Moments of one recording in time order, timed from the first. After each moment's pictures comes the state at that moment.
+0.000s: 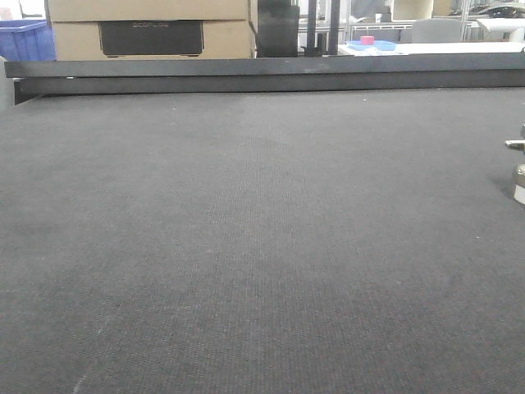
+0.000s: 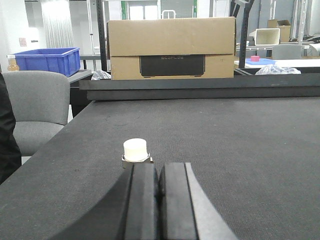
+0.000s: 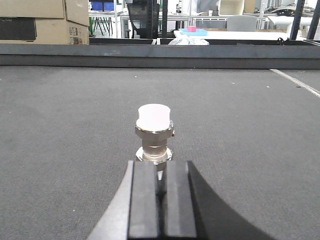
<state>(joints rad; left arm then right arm) 0.06 0.00 0.00 -0.02 -0.01 0.08 0.01 0.00 0.00 0.11 0.12 -0.06</state>
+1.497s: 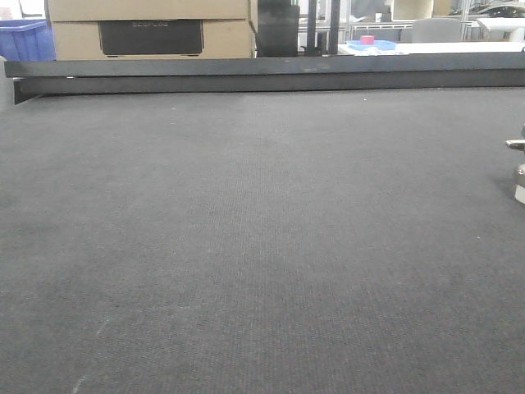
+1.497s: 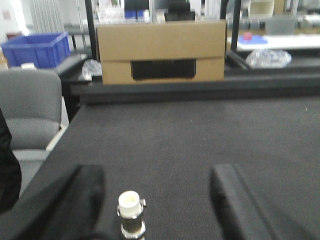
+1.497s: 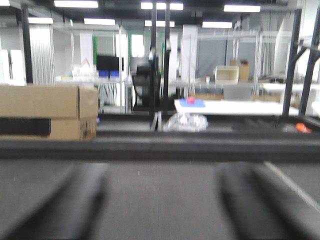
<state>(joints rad) 0.06 0.41 -0.66 -0.02 0.43 0.08 0.01 0.28 -0.59 0.11 0.24 -0.06</state>
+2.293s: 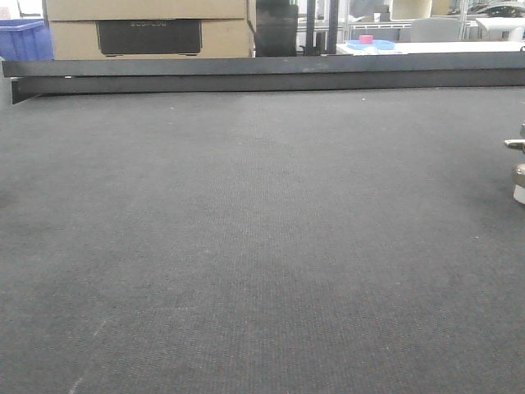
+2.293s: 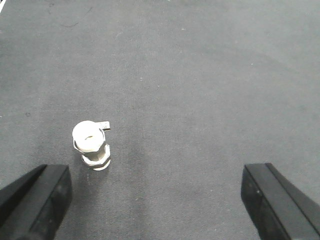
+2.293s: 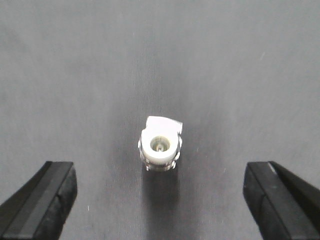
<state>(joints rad) -0.02 0.89 -1.00 0.00 0.78 0.00 0.01 1.20 -1.27 0.11 0.98 -0.09</state>
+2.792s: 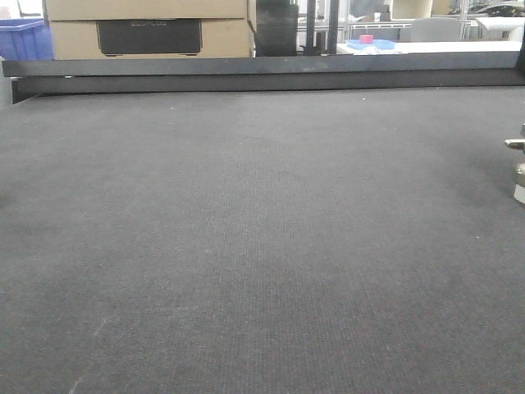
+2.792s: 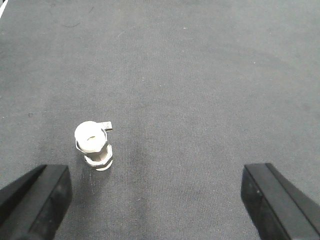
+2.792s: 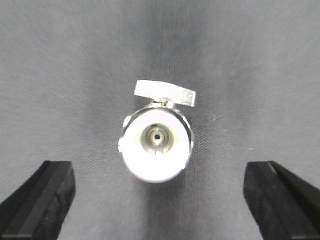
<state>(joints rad) -0.02 0.89 -1.00 0.01 0.78 0.00 0.01 1.62 -1.42 0.10 1.11 -0.10</state>
